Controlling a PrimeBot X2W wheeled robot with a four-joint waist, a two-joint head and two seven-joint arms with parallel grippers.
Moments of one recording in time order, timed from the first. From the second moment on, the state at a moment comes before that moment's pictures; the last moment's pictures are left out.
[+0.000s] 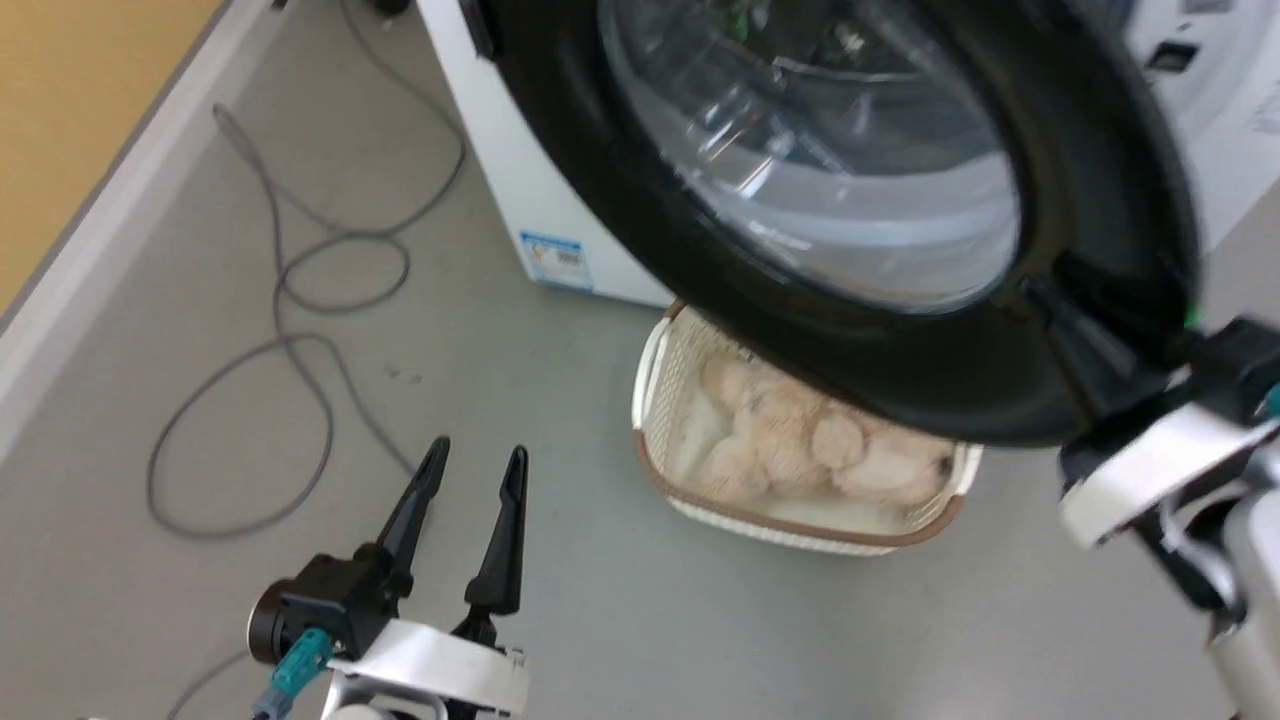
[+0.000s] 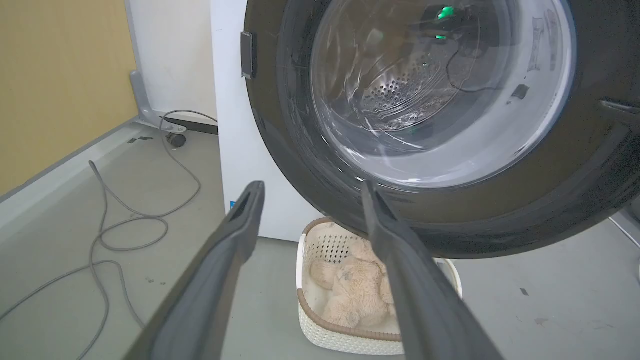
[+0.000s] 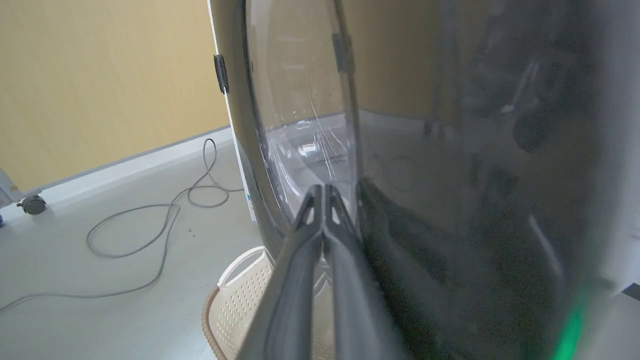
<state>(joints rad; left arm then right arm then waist) -0.06 0.08 -0.17 0.06 -0.25 -0.10 -0.26 -0.41 -0.43 0.25 0.16 0.35 0.13 -0.08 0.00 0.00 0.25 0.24</state>
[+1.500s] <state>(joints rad) -0.12 0.05 -0.12 0.09 -0.25 -0.09 -0.26 -0.69 -0.37 0.11 0.55 0.38 0.13 -0.12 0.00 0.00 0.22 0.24</state>
